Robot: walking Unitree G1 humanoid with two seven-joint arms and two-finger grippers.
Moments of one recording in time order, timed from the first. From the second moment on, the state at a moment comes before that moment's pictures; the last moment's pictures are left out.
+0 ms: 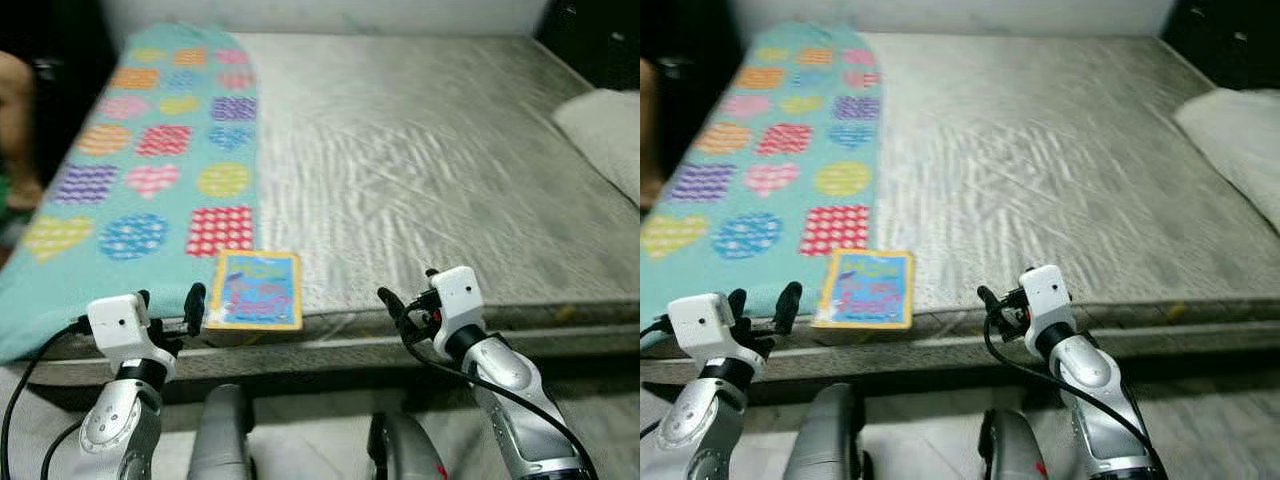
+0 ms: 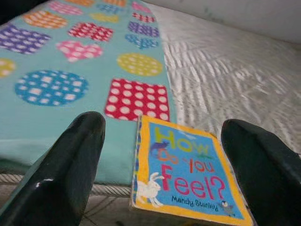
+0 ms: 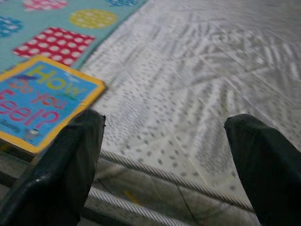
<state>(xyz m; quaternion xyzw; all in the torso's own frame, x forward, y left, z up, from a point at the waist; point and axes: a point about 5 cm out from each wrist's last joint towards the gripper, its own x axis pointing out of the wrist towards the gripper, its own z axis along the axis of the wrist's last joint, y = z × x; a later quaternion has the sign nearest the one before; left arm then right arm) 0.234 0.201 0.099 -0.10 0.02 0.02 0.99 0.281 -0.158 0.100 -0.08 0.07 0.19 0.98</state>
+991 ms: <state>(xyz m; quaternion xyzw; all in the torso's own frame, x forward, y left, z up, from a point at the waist) 0.222 0.201 0.105 -0.13 0.02 0.06 0.99 0.273 -0.163 0.096 -0.08 0.09 0.21 0.97</state>
